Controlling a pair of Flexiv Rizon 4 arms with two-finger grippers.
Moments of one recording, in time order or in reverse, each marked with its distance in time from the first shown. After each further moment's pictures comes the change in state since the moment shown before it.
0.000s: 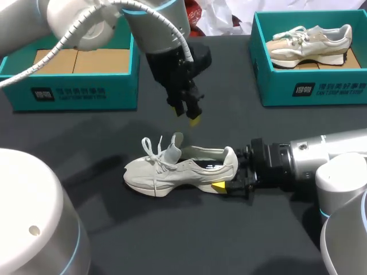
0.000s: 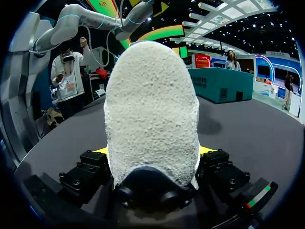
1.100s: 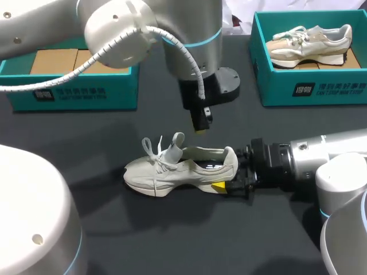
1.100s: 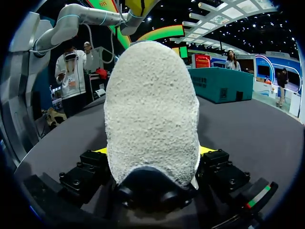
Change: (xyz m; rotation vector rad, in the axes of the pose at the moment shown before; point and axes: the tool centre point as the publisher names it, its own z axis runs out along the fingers) left arm 0.011 -0.009 0.038 -0.049 -0.161 0.495; right arm 0.000 0.000 0.000 0.000 0.000 0.000
